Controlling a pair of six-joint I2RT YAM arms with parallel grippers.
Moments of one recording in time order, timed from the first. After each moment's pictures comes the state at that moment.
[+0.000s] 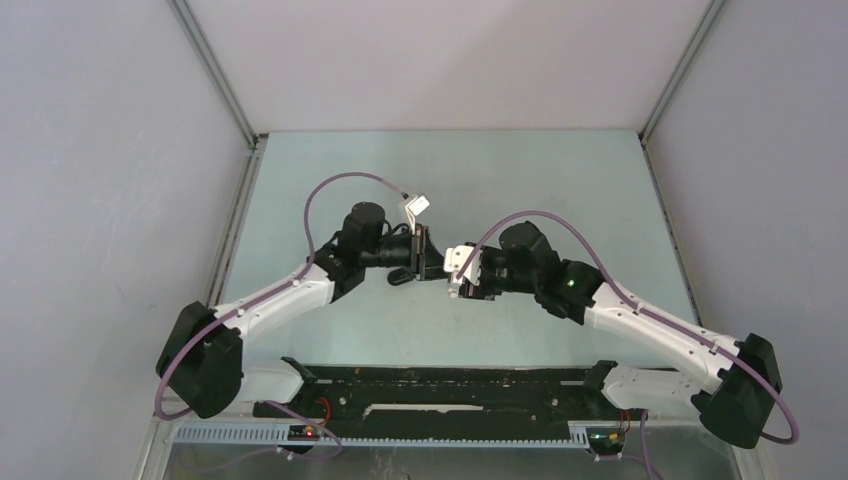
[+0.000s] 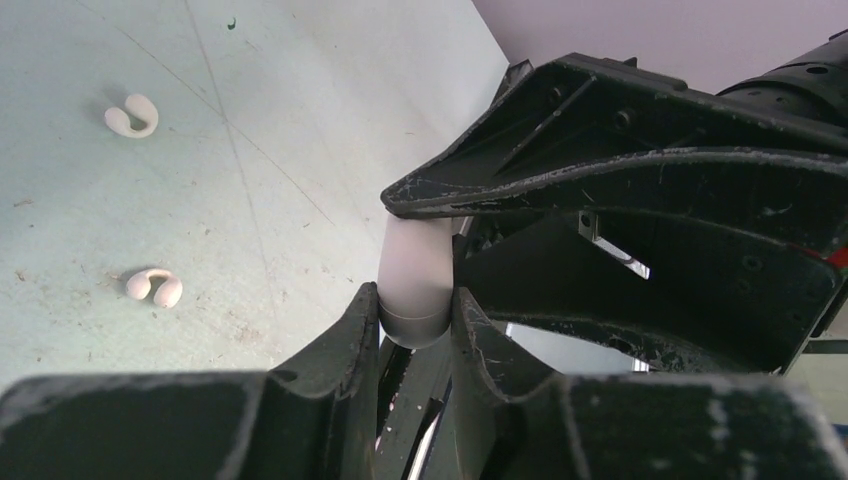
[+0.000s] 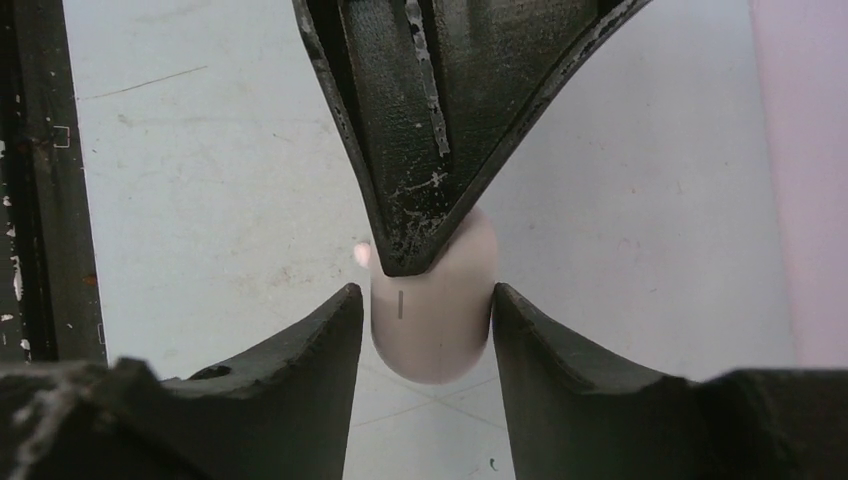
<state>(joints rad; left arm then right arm) -0.64 1.30 0.79 0.13 0.72 -0.60 0.86 1.11 0.86 -0.32 -0.24 -0.65</state>
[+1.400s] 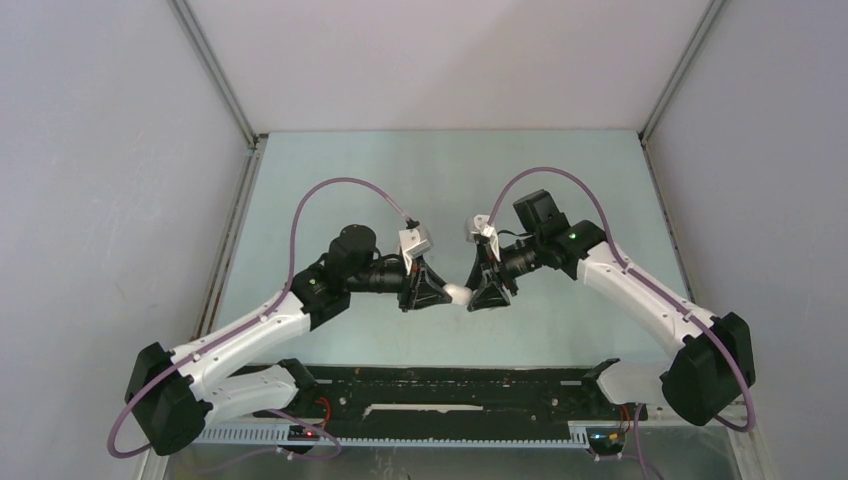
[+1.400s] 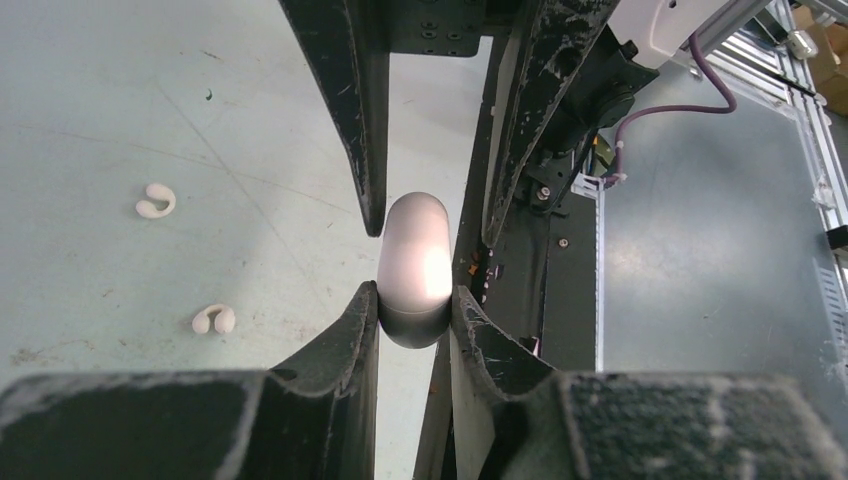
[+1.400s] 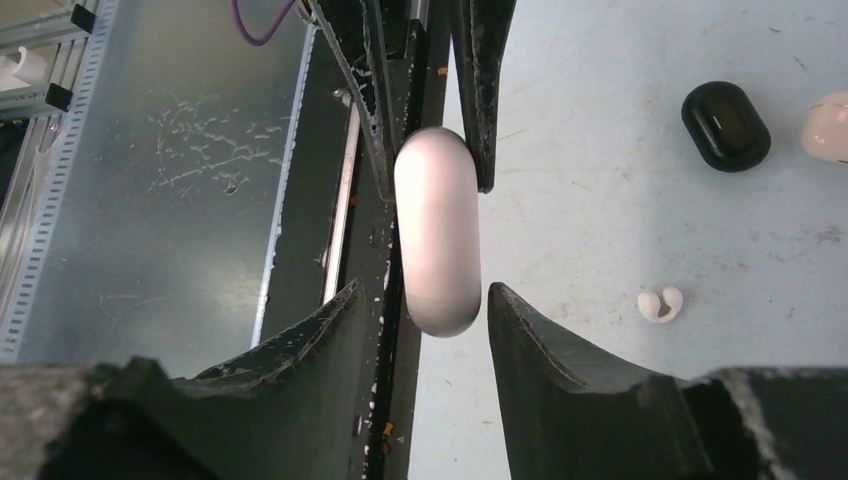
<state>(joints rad) -0.78 1.04 0.73 -0.02 0.67 -0.12 0.56 1.29 1.03 -0.69 -1.07 -0.53</state>
